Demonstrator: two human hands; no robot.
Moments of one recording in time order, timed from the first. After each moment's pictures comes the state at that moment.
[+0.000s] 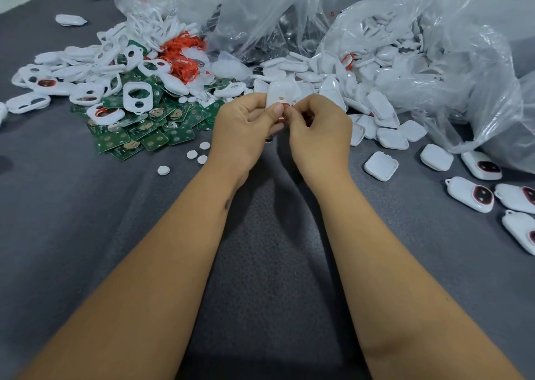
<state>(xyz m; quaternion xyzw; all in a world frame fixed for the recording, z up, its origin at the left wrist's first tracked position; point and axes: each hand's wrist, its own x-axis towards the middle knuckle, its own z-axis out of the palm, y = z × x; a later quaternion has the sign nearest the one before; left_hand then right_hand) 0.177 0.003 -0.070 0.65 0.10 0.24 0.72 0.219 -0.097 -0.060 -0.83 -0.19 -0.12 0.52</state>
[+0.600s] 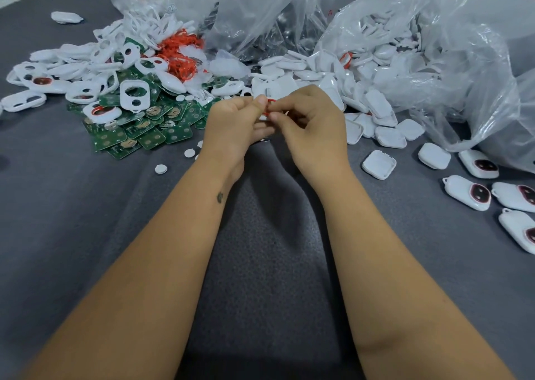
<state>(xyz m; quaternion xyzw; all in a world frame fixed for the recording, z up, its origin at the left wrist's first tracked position) 0.174 0.009 -0.060 0.61 0.18 0.21 0.74 0.220 -0.102 -0.060 -0.78 -0.31 -0.09 0.54</state>
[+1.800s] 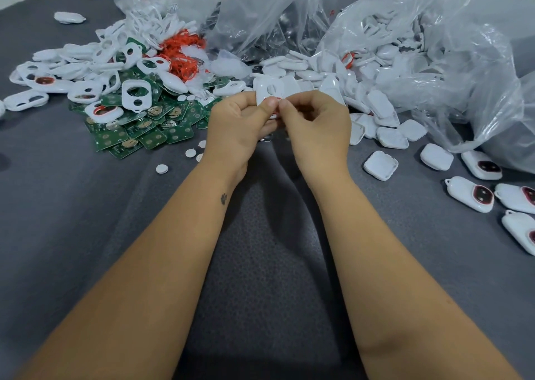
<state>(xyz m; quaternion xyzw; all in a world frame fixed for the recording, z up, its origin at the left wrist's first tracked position) 0.176 0.003 -0.063 0.60 0.14 0.23 0.75 0.212 -0.093 -0.054 -0.76 -0.15 -0.06 0.63</state>
